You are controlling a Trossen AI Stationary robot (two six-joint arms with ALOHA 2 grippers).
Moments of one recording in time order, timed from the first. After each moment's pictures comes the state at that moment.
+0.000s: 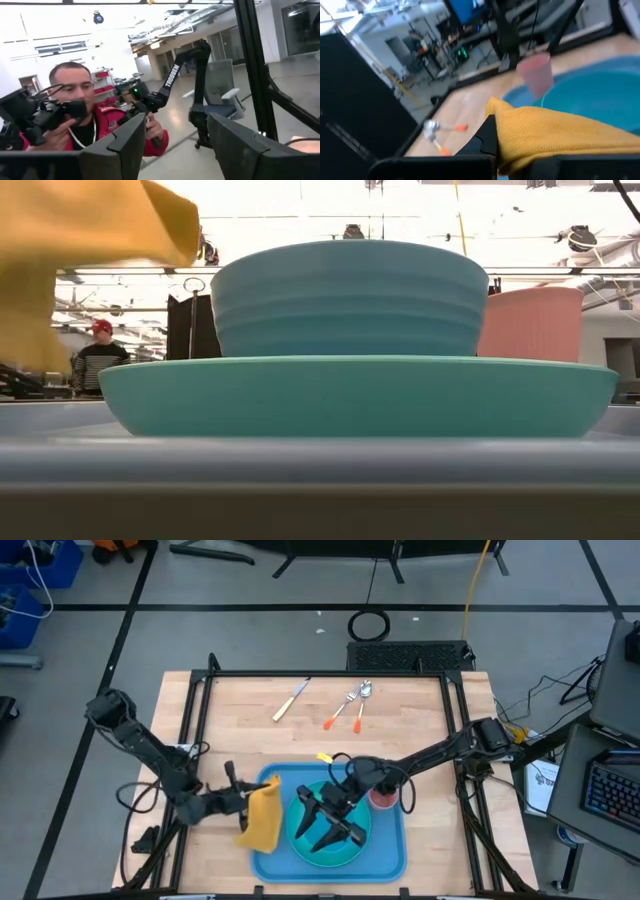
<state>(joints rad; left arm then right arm) -0.83 1.24 0.41 0.66 -1.10 0.26 0.28 1.86 1.26 0.89 -0.58 0.42</state>
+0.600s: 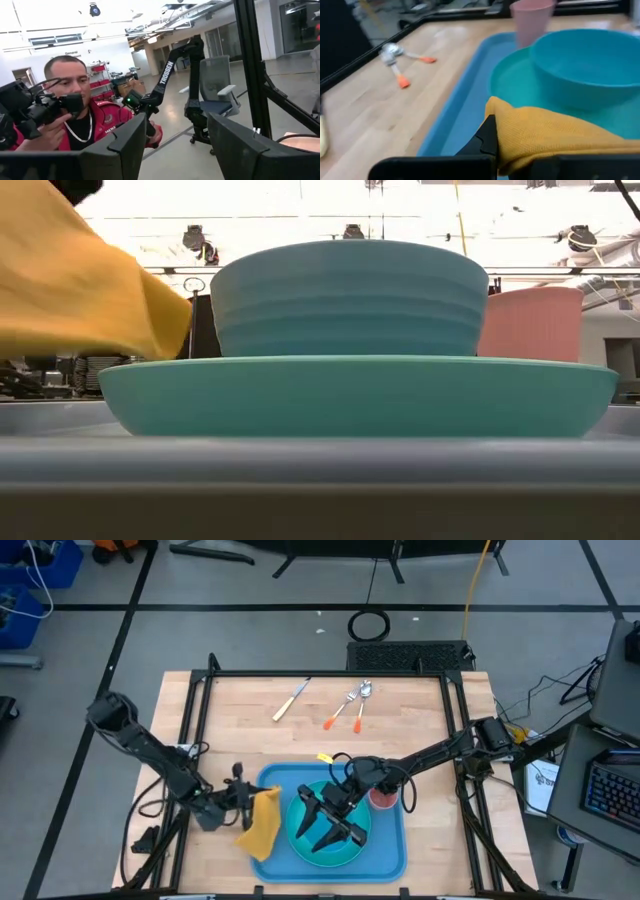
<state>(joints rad) -0.75 1.30 0.41 0.27 -0.93 -0.45 0.28 1.85 1.26 0.83 -0.58 0.38</state>
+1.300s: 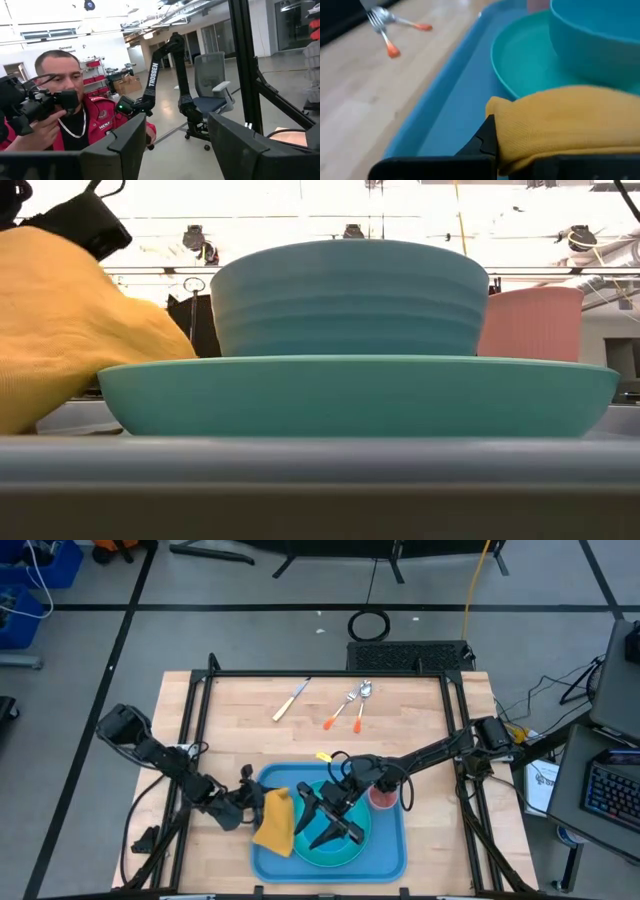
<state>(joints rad) -0.67 1.49 0.41 0.36 -0.82 -0.53 0.26 1.85 1.26 0.80 -0.58 0.35</state>
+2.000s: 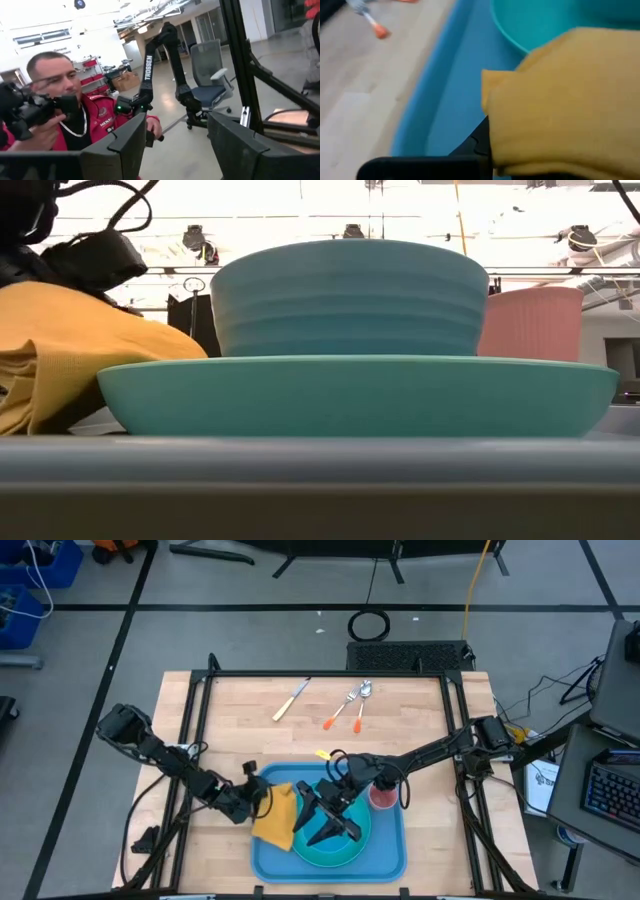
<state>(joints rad) -0.58 1.49 0.41 0.23 -0.67 -0.41 0.24 1.85 1.26 0.74 -0.58 0.41</state>
